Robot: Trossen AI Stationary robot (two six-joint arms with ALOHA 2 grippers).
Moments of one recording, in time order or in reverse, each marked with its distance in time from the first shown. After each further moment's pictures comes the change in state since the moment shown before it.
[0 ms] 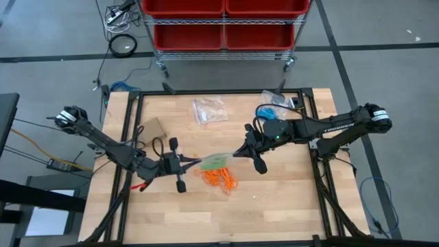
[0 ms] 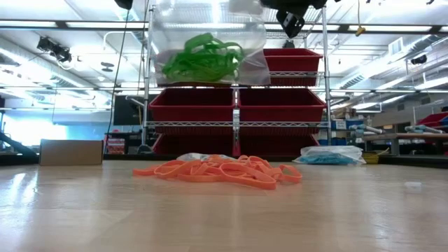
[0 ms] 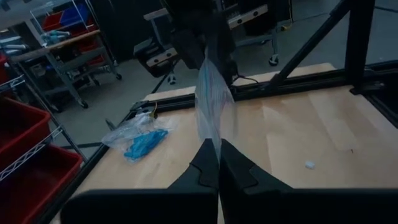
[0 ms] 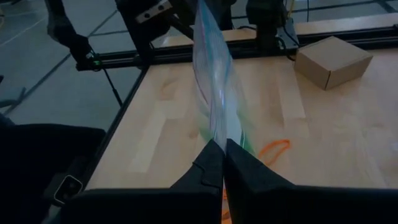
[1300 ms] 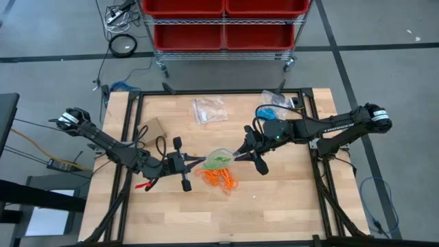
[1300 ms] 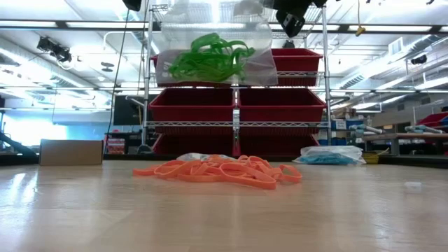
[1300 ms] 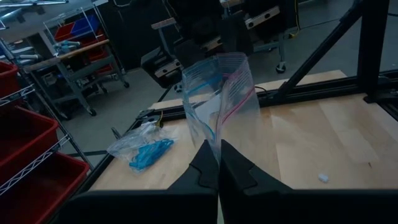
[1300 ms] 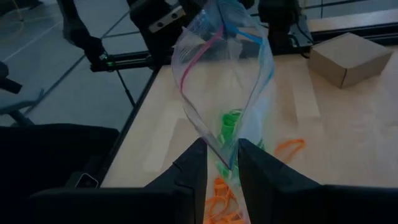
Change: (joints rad) left arm 0.039 0.066 0.000 0.129 0.009 0.062; right arm -0.001 0.000 -0.001 0.007 -0.048 0.023
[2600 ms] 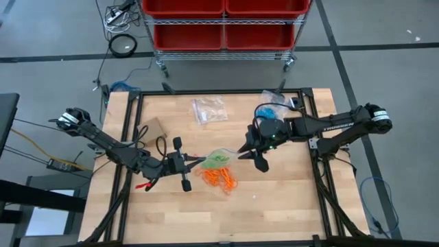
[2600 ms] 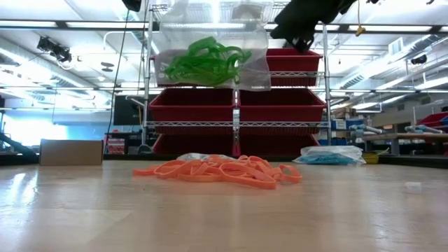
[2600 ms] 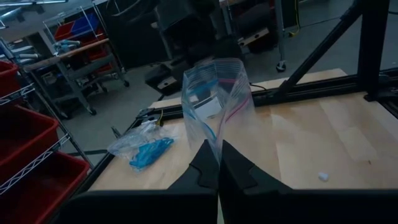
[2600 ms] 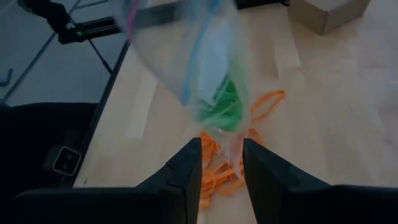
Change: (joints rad) left arm 0.000 0.000 0.000 -0.007 0.000 -0.002; right arm -0.036 0.000 0.000 -0.169 0.009 0.027
